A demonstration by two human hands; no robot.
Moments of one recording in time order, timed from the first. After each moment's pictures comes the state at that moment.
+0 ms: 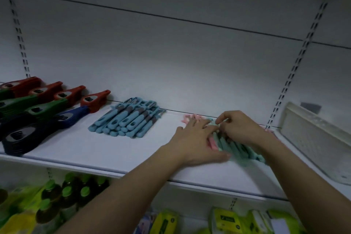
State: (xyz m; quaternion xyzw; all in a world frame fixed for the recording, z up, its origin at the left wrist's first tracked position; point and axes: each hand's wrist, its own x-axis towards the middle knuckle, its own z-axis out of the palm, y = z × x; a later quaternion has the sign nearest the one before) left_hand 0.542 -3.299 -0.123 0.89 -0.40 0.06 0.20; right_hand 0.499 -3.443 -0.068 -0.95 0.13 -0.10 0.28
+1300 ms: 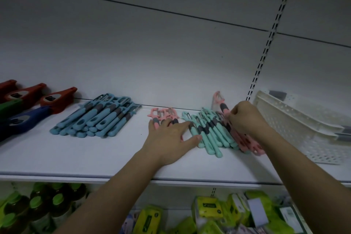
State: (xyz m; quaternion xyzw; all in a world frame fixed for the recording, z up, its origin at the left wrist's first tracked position) left_hand 0.537 -3.304 -0.135 0.91 -0.36 0.05 0.18; right_hand 0.481 -3.509 -0.071 -0.93 0.27 -0.20 0.17
